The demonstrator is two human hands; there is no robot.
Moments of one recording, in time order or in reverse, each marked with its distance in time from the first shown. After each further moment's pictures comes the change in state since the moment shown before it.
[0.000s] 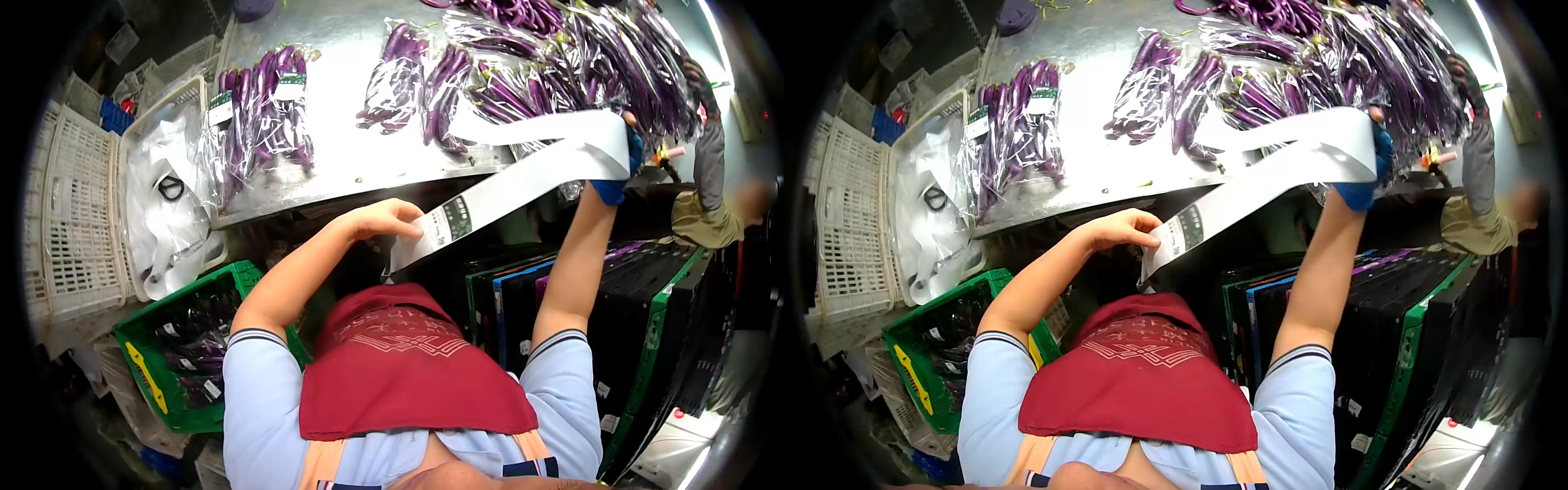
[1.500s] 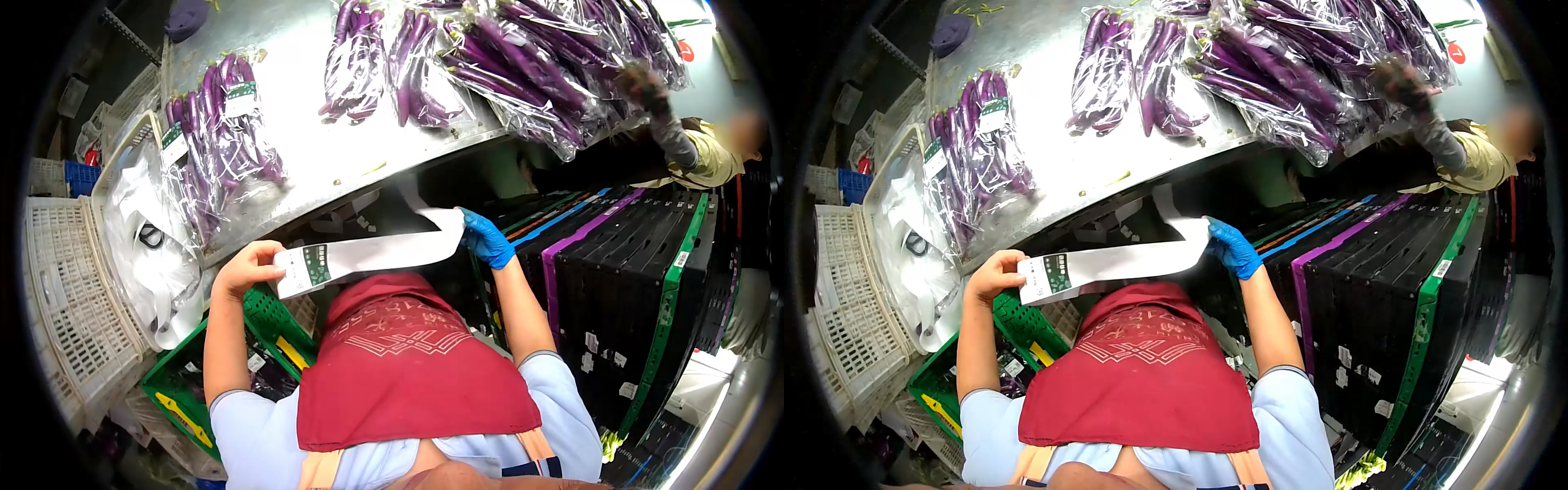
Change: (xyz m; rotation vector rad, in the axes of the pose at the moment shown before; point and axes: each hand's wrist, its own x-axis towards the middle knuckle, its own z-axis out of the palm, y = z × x) left_hand -0.176 -0.004 -0.067 -0.099 0.271 -0.127; right_hand -0.221 0.215 -0.034 -0.189 0.996 0.578
